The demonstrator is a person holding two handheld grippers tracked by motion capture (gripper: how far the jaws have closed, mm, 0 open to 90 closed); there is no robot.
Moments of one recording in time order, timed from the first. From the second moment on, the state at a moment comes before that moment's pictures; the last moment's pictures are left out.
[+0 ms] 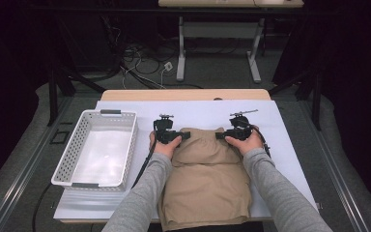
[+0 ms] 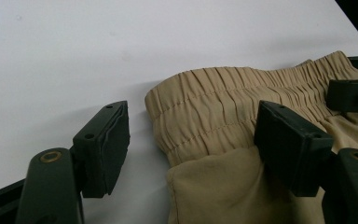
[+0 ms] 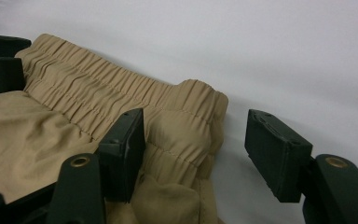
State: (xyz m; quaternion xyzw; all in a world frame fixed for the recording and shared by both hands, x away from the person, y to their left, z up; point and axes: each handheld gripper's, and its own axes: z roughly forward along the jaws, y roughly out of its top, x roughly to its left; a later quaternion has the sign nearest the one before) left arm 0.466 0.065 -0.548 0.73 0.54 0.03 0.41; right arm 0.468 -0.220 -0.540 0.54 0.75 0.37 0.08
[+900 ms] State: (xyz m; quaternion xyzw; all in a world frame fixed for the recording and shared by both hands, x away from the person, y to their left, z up) left arm 0.467 0.064 -0.550 0.73 0.55 -0.02 0.41; right arm 0.467 -0.219 -0.546 0.55 0.74 0.39 0.03
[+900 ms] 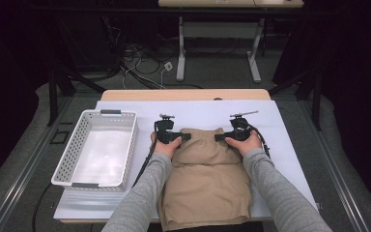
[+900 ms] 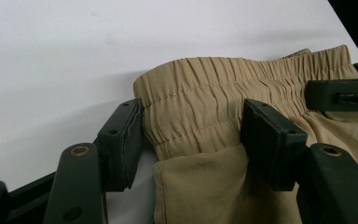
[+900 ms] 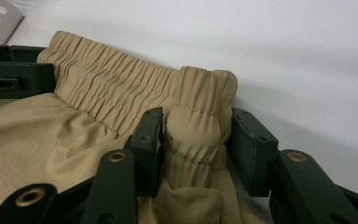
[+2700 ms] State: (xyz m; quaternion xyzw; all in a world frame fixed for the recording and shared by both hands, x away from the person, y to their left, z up) left arm 0.406 0.080 -0.463 0.74 0.44 0.00 0.51; right arm 0.400 -0.230 -0.458 0.46 0.72 0.51 0.06
